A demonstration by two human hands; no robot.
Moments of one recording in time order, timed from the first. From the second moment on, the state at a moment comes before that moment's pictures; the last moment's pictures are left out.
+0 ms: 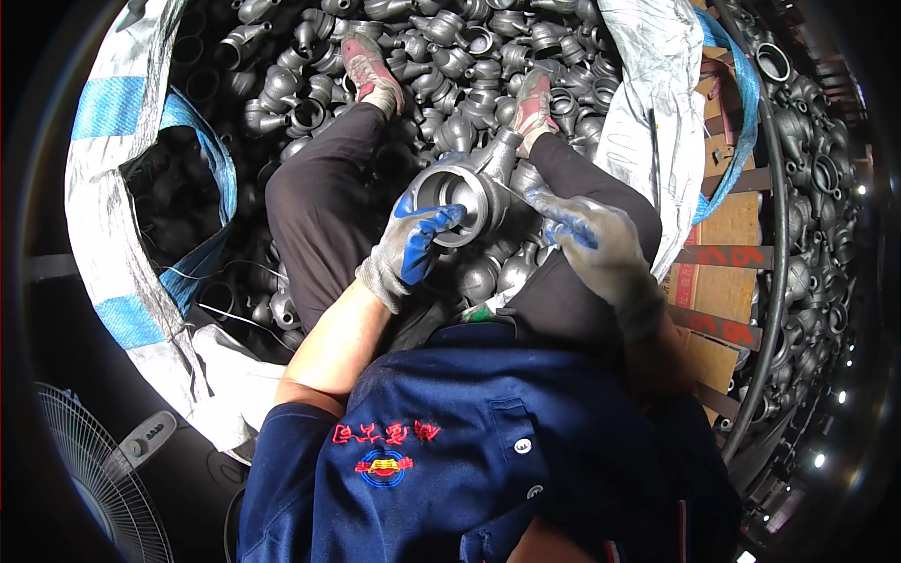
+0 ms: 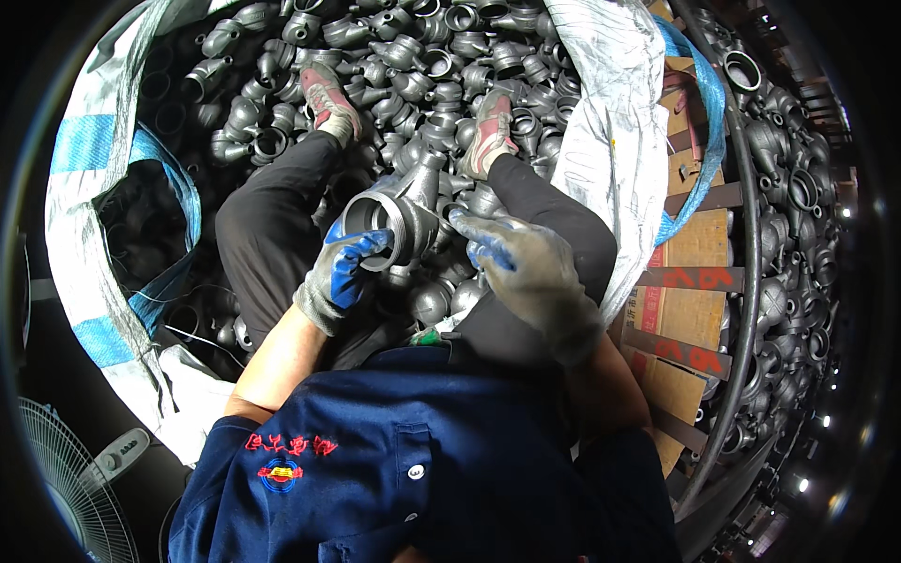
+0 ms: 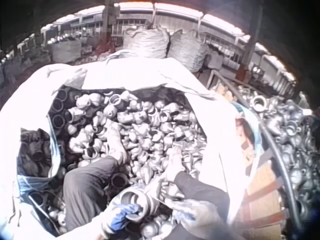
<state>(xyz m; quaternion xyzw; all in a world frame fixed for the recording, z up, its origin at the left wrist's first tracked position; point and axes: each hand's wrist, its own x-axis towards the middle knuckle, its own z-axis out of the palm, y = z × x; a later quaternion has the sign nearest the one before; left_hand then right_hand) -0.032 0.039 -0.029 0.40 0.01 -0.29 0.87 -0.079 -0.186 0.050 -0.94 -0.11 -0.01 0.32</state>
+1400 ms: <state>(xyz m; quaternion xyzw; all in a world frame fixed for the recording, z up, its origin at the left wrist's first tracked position) -0.029 0.038 -0.034 0.48 -0.07 -0.21 0.85 -0.075 -0.179 0.039 -0.92 -0.04 0.01 0.39</state>
